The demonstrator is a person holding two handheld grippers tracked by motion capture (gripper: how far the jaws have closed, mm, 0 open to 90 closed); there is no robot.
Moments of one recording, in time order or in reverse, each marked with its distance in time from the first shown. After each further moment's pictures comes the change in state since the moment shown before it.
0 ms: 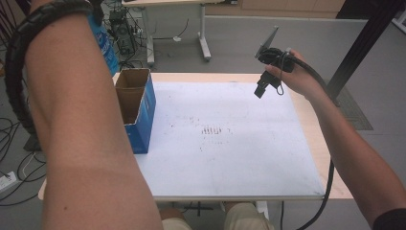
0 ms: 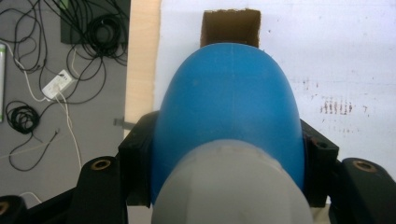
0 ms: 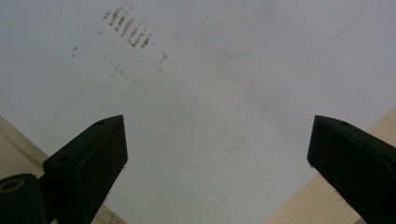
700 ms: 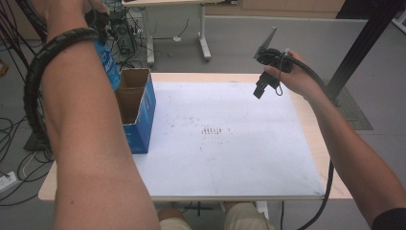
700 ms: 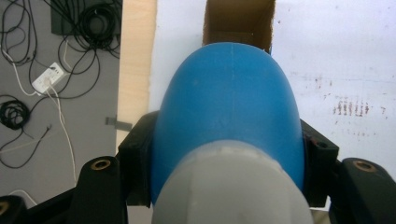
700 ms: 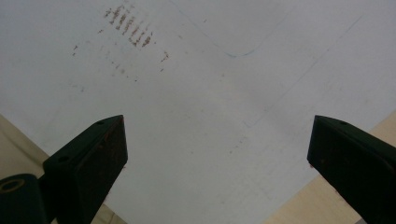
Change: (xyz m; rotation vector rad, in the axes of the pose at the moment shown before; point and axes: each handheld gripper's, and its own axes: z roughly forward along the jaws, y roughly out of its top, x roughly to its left) left arm 0.007 0.002 0.054 0.032 -0.006 -0.009; right arm 0.002 0.003 0.002 0.006 0.000 -0.010
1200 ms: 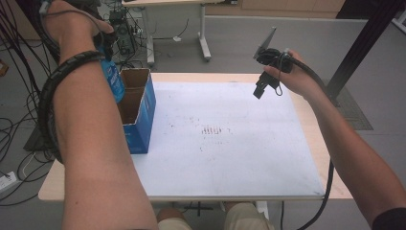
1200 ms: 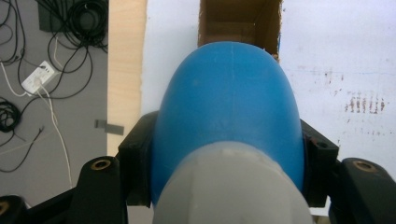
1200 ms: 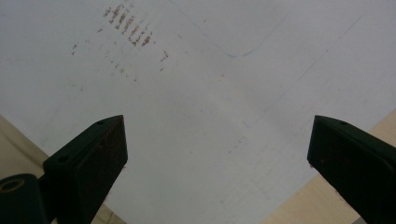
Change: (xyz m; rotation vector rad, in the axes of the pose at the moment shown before) left arm 0.002 -0.002 0.043 0.013 -0.016 0.022; right arm 0.002 0.001 0.000 0.004 -0.005 -0.004
